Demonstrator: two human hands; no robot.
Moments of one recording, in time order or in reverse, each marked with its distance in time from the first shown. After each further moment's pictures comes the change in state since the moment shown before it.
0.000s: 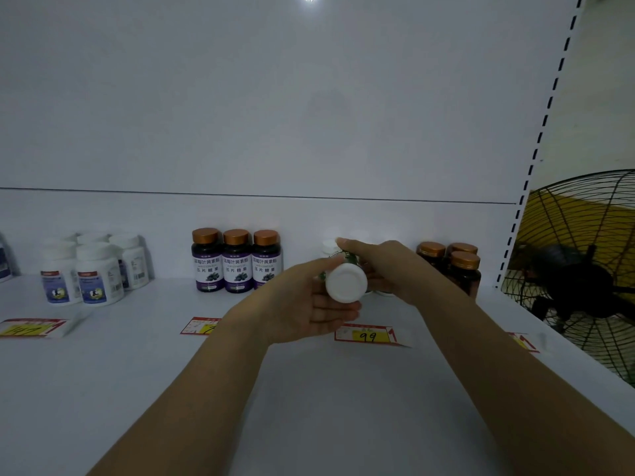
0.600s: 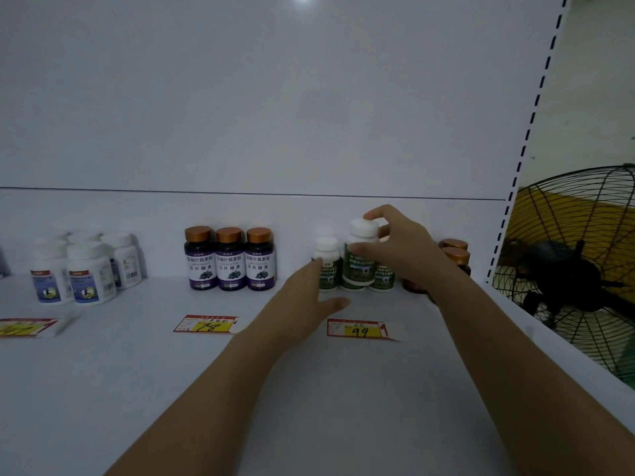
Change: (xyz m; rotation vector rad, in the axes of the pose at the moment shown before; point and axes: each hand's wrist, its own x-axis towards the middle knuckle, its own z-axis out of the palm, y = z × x) left_hand 0.019 -0.024 0.008 1.031 0.307 0.492; right_hand -0.019 -0.010 -0.026 -0.409 0.180 -0.358
